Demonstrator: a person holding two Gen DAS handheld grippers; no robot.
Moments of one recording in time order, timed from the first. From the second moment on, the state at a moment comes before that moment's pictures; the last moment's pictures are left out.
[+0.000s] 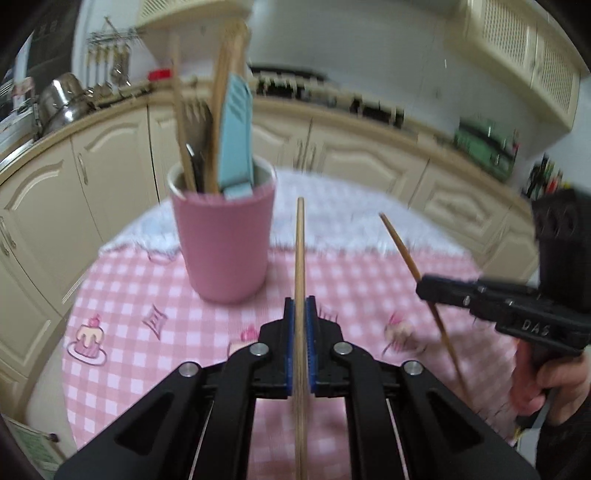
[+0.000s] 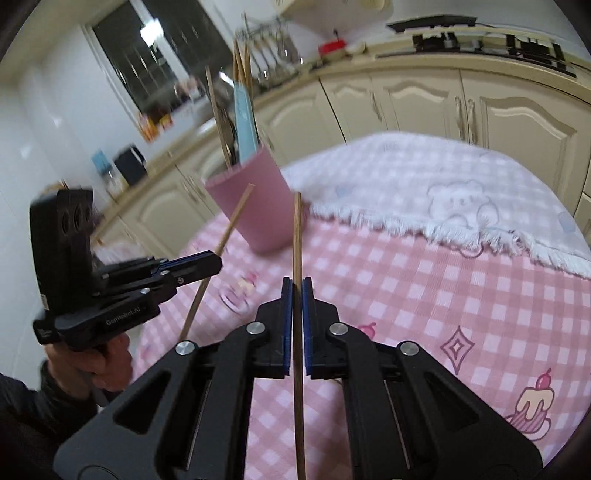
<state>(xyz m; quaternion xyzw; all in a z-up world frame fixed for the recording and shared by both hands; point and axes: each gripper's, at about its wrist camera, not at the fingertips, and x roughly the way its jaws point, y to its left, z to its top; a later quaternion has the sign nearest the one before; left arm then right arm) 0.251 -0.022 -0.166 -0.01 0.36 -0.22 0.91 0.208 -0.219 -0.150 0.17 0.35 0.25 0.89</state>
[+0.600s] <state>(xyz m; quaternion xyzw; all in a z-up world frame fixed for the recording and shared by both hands) 0.240 0.032 -0.082 -0.09 0.19 -0.19 0.96 0.222 -0.208 -0.072 0.18 0.23 0.28 0.91</state>
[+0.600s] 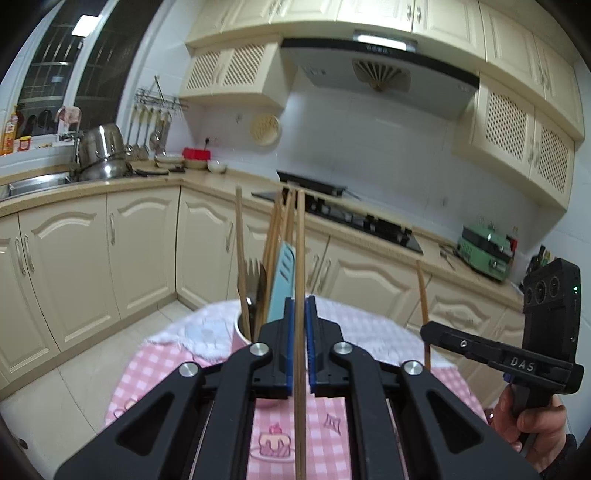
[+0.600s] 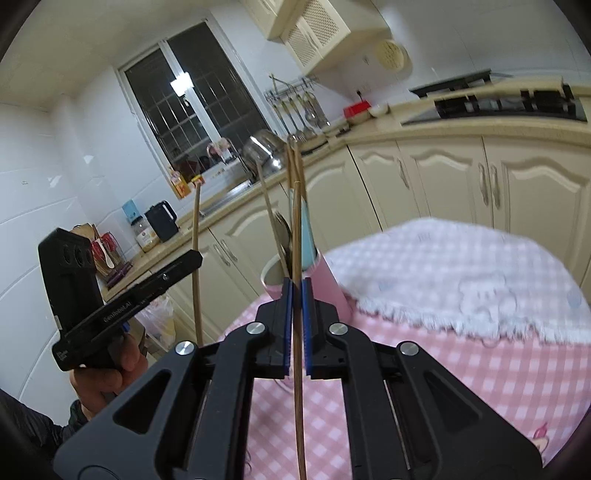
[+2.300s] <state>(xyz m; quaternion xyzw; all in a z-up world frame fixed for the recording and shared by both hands) 0.352 0.030 -0.056 -0.10 0.09 -0.12 0.98 0.346 -0.145 -0.034 0.15 0.16 0.23 0.95</state>
